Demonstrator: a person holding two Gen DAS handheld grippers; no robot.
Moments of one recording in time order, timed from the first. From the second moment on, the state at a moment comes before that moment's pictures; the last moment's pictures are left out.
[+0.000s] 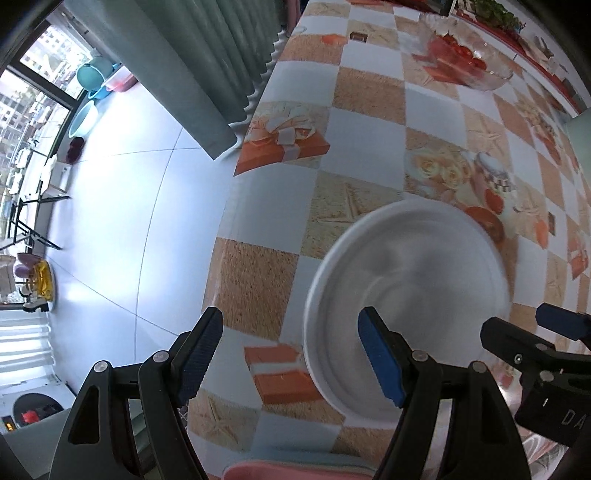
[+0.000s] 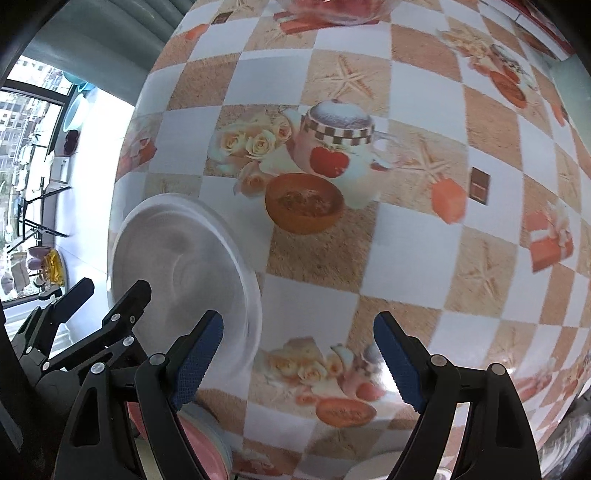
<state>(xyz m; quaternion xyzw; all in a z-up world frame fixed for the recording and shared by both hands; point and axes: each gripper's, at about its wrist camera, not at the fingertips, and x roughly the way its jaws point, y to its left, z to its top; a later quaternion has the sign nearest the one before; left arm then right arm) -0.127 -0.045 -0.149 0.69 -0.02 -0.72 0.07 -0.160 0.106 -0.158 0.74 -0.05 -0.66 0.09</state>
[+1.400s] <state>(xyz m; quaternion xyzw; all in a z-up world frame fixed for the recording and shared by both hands) -0.133 0.129 -0.167 0.71 -0.07 -0.70 -0.07 -0.130 0.217 -0.169 0.77 -0.12 -0.62 0.05</state>
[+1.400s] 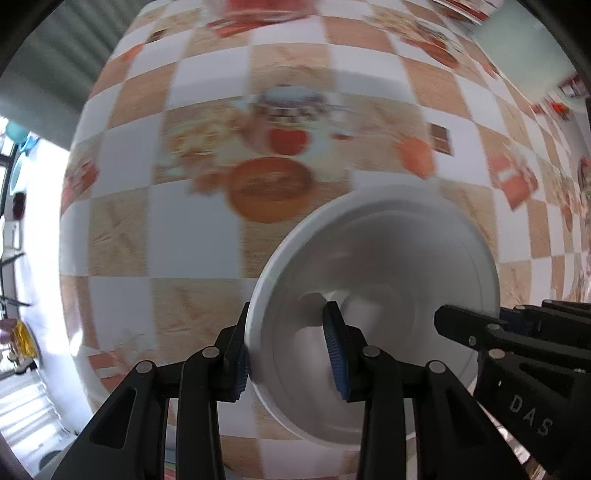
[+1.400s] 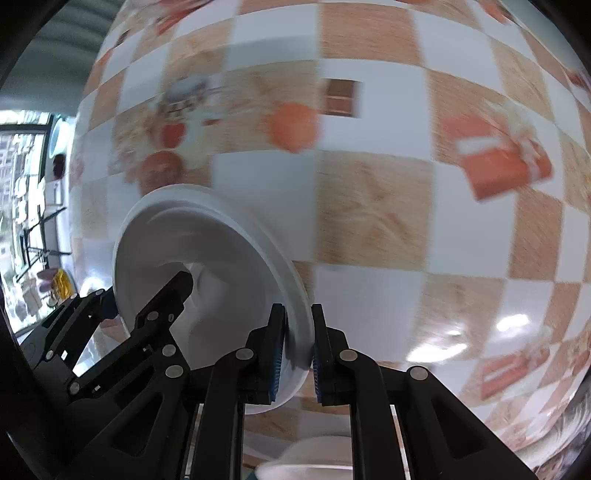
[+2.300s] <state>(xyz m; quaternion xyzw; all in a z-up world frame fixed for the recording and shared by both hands) -0.109 0.250 -0.165 0.70 -0.12 -0.70 -0.11 -0.101 0.292 -0.174 0.77 -0.17 -0.61 0.02</state>
